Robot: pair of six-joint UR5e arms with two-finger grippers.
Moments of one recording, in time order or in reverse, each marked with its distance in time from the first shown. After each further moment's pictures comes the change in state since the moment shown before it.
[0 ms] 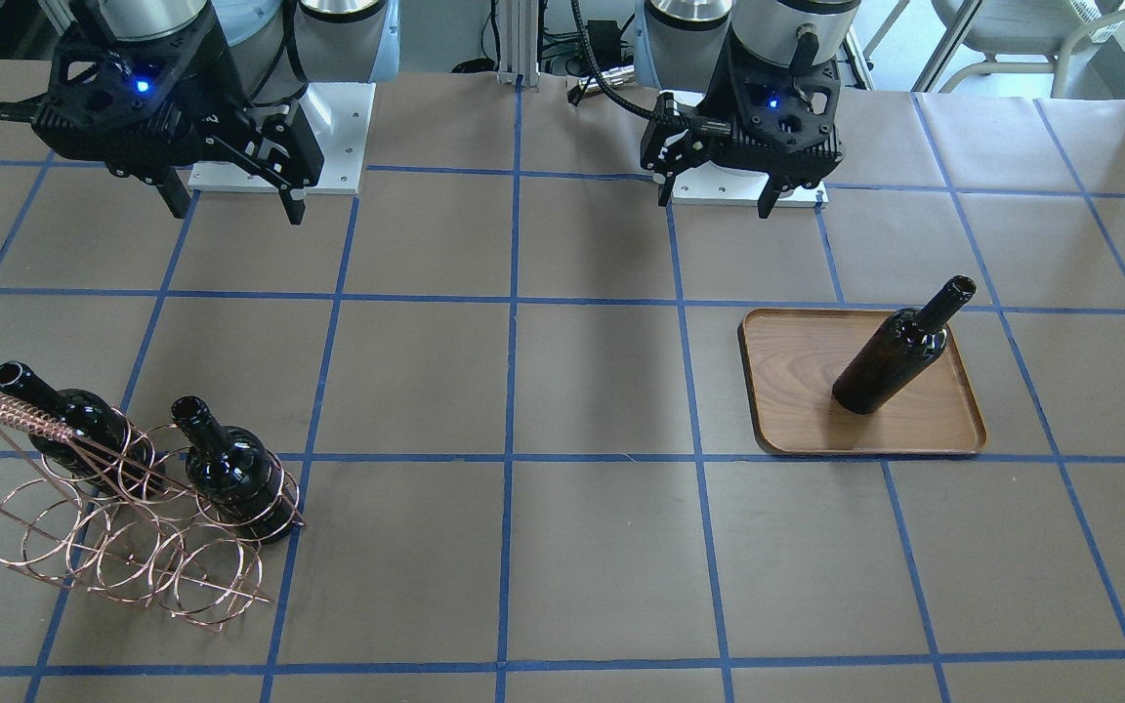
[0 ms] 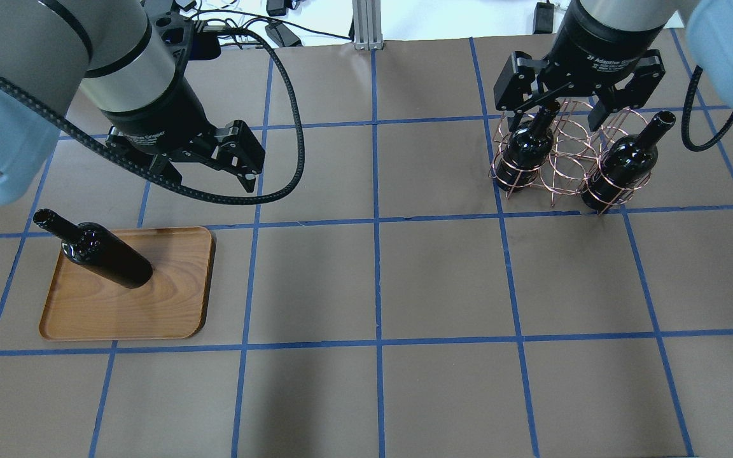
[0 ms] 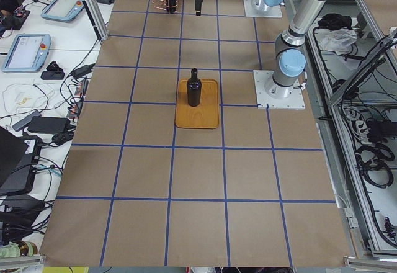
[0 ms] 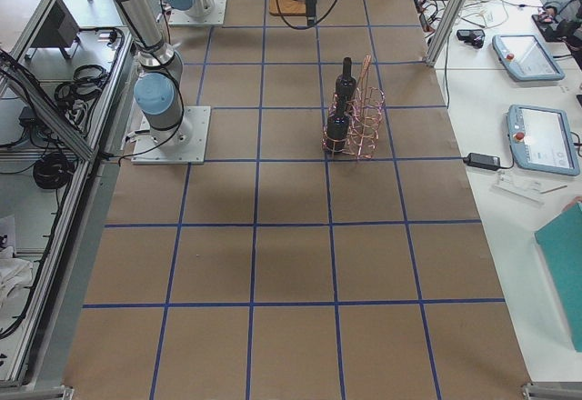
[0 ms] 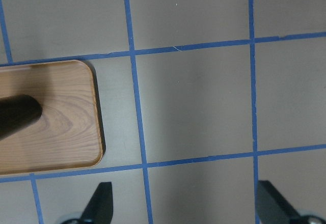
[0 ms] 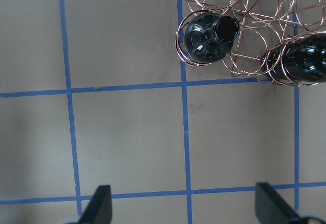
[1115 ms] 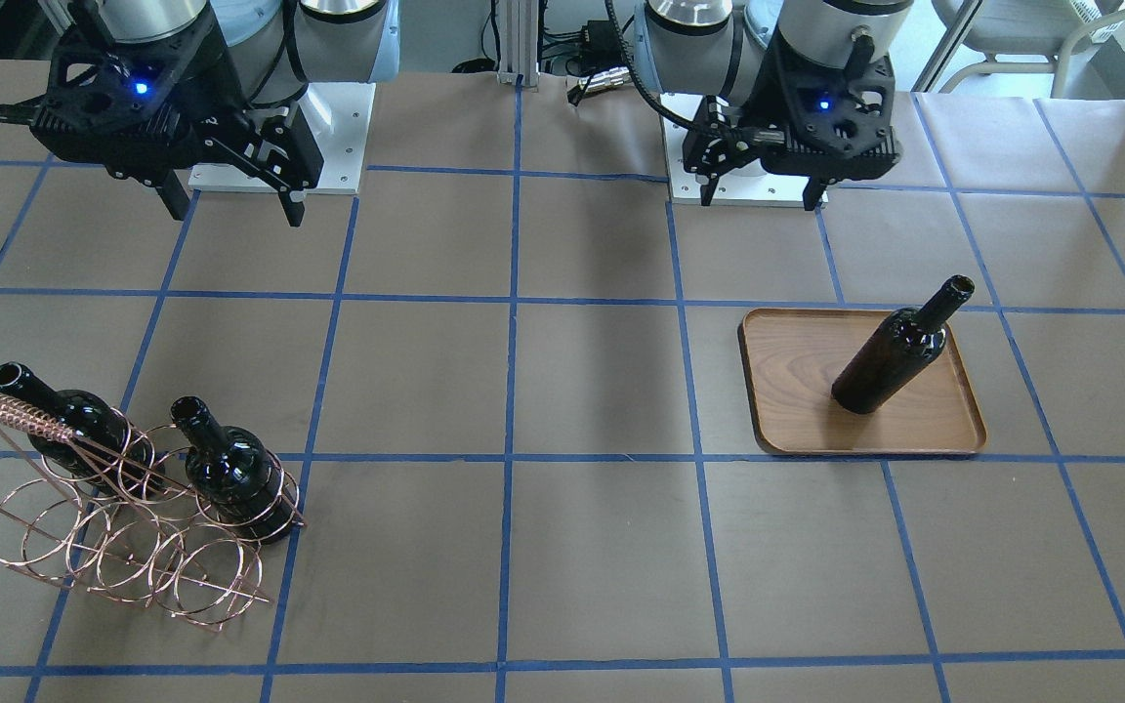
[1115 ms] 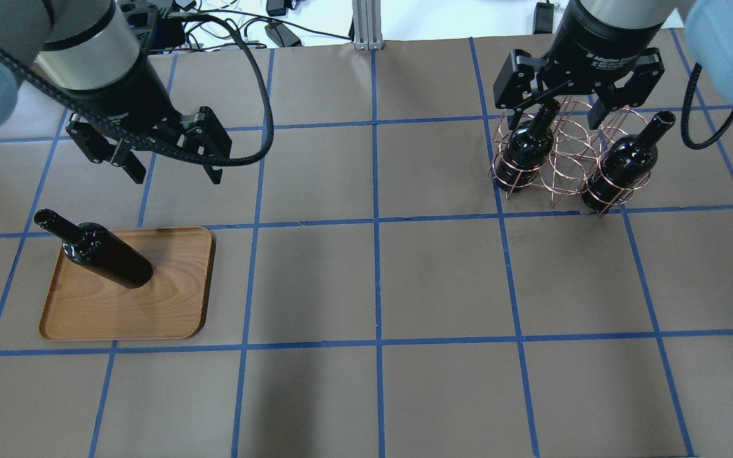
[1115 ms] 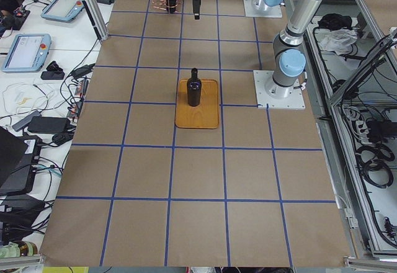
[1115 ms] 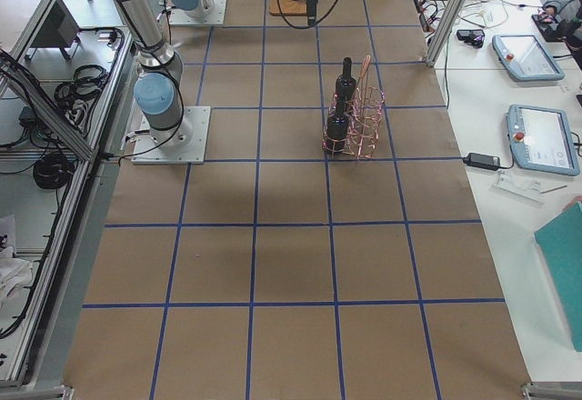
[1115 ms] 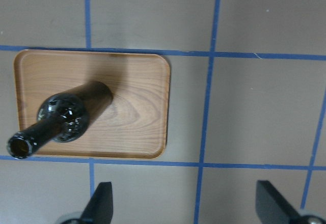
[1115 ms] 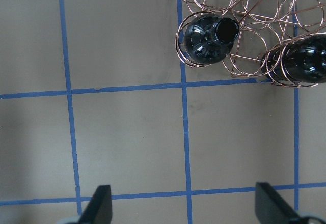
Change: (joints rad) left arm 0.028 -0.018 0.066 -0.088 0.057 -0.004; right arm 0.000 0.004 -0.005 0.000 0.000 0.001
